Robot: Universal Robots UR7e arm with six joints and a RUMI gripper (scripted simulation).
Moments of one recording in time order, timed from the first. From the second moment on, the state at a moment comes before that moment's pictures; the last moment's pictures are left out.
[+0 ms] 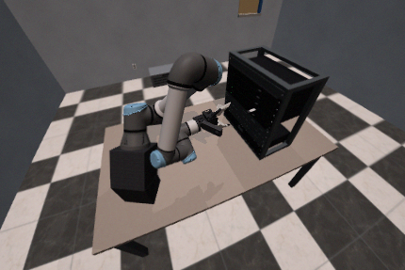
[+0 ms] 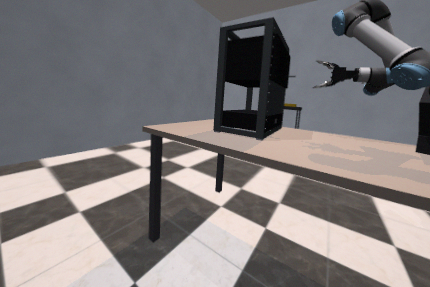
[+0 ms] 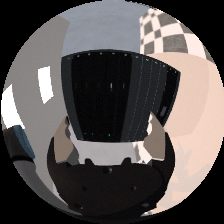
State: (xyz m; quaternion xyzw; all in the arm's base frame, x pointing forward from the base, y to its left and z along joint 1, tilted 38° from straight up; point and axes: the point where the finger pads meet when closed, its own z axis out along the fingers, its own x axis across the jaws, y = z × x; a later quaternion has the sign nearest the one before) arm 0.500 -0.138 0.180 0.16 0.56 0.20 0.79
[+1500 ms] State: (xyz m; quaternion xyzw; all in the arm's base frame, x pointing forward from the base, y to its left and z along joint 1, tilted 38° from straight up) arm 0.504 -0.144 0.172 0.18 0.56 0.21 0.78
